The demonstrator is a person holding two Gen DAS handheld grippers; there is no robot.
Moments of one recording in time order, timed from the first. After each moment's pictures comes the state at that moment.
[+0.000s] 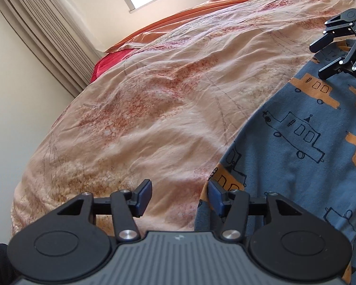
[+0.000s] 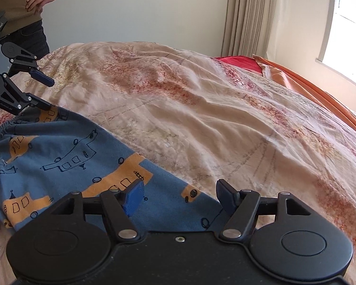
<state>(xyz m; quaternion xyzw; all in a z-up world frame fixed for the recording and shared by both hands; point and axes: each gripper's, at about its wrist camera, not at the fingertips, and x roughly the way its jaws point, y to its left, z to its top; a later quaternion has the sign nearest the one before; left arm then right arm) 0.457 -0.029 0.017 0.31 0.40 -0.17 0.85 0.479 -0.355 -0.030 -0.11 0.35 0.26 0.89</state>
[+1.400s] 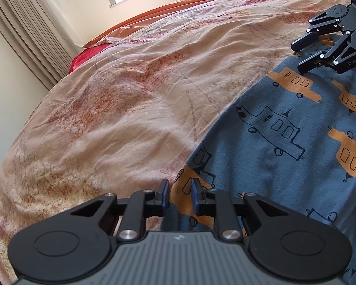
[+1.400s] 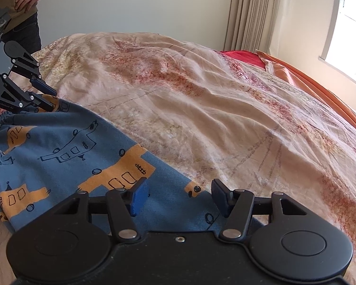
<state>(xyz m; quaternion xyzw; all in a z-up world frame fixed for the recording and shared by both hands) 0.456 -0.044 -0.001 0.30 0.42 -0.22 0.83 0.475 -0.356 -0.034 -0.13 0.35 0.26 0.89</state>
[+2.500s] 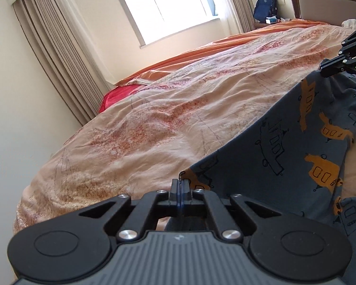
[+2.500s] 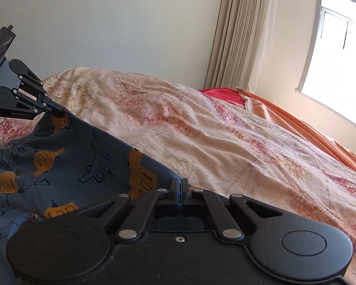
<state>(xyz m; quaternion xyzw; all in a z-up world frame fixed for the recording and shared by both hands) 0.372 -0.022 0.054 0.27 0.30 -0.19 0.90 0.359 -0.349 0.038 -0.13 0.24 0.22 0.94</state>
